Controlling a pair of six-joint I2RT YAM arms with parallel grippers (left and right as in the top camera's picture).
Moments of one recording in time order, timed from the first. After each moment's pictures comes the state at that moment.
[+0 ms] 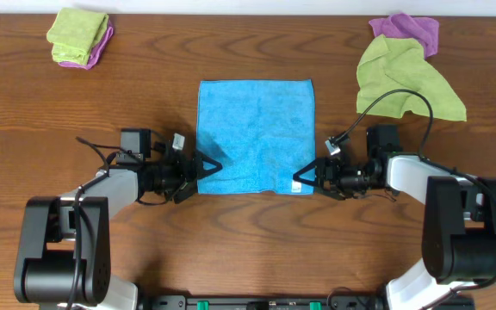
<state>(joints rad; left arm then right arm) -0.03 1.70 0.65 -0.18 0.93 -0.56 0.00 1.81 0.75 -0.42 -0.97 0.16</state>
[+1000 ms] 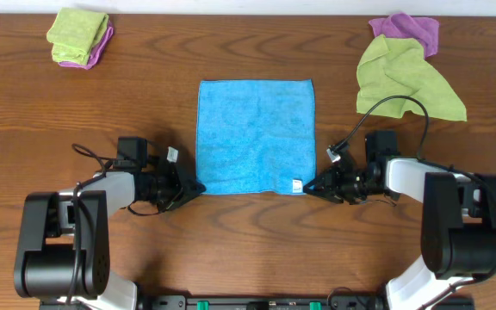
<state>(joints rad) 0.01 1.73 0.62 -0.25 0.82 -0.51 0.00 1.84 0.73 -0.40 -0.86 0.15</state>
